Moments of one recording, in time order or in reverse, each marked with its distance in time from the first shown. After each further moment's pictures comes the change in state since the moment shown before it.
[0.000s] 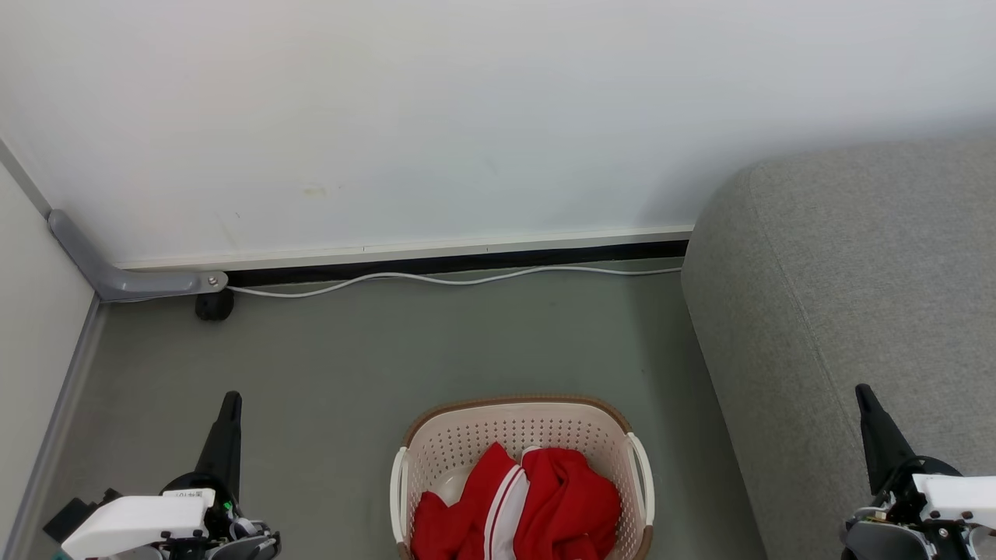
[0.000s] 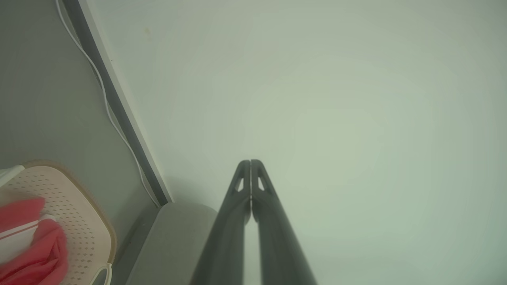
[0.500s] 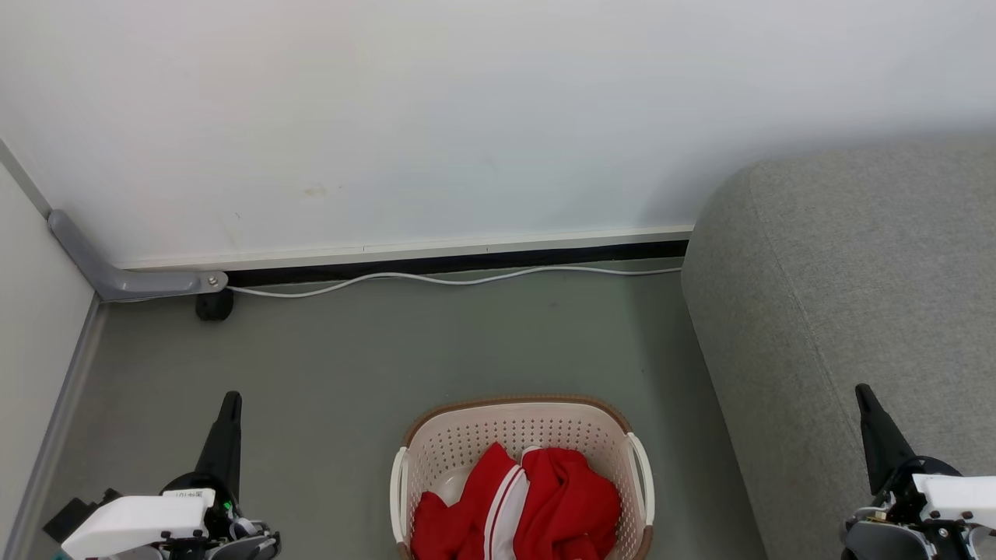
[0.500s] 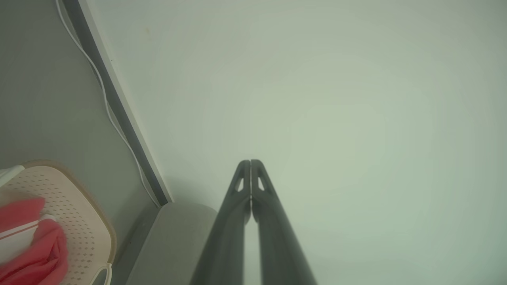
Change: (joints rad) left arm 0.000 0.000 0.000 0.000 0.000 0.000 0.000; right arm 0.000 0.000 0.000 0.000 0.000 0.000 0.000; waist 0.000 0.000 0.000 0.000
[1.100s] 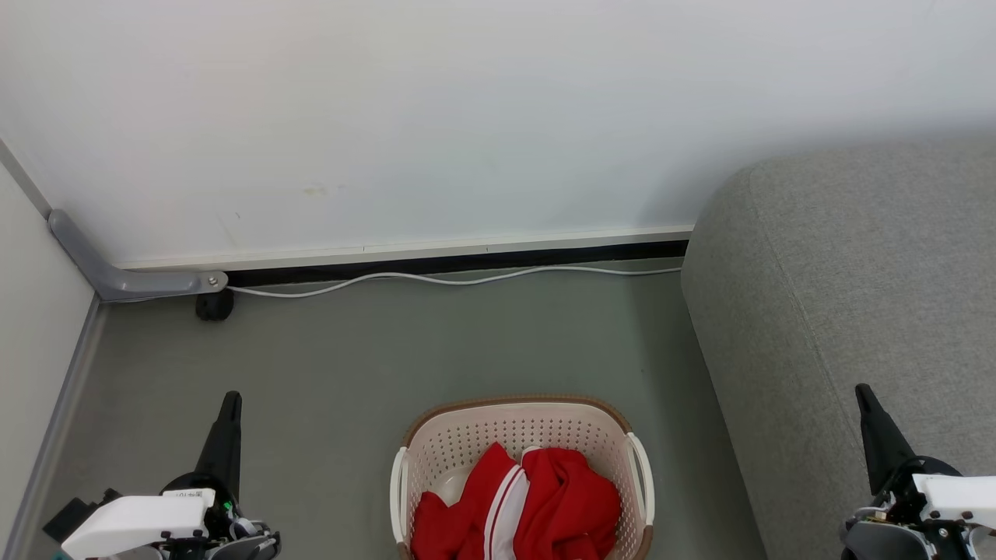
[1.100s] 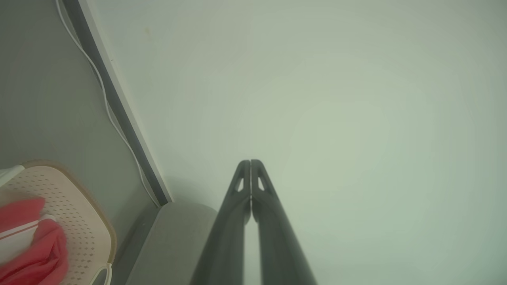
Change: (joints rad) left arm 0.000 0.000 0.000 0.000 0.000 0.000 0.000; right arm 0.000 0.000 0.000 0.000 0.000 0.000 0.000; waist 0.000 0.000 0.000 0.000
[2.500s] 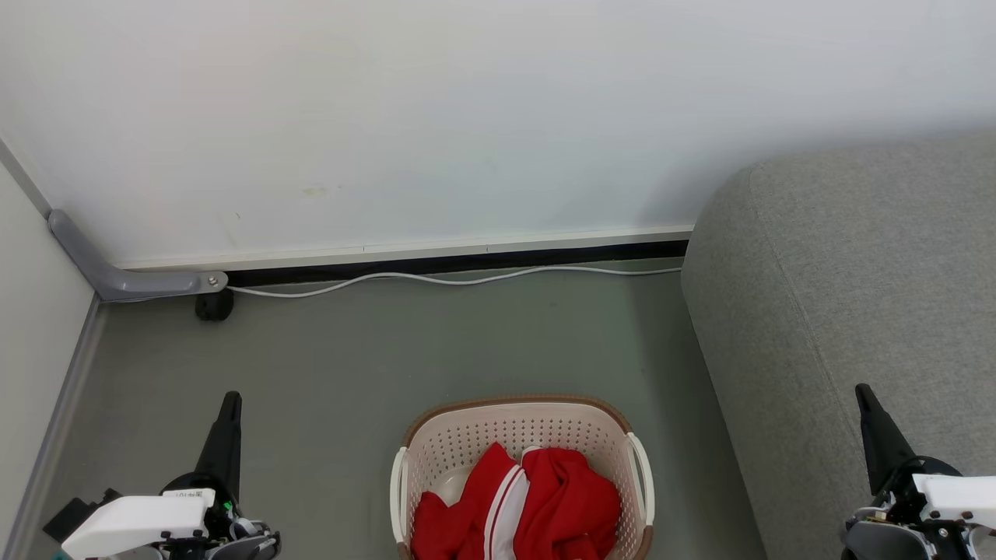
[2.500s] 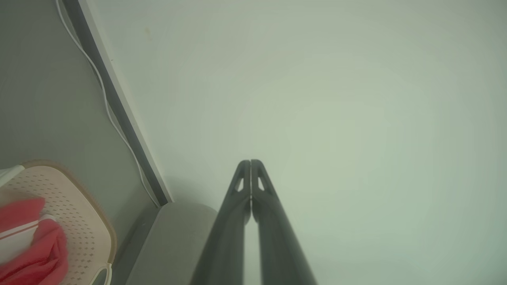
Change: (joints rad) left arm 0.000 0.000 0.000 0.000 0.000 0.000 0.000; right arm 0.000 0.000 0.000 0.000 0.000 0.000 0.000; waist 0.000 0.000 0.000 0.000
